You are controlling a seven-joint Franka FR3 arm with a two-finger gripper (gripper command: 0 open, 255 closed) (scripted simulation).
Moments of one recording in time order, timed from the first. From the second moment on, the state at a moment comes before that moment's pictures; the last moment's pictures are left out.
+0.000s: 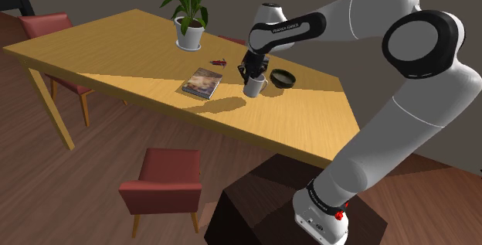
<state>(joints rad) -0.08 0.02 -0.01 -2.16 -0.07 2.21 0.30</state>
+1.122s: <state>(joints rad) -0.08 -0.05 -0.01 -2.01 -0.07 1.99 0.28</state>
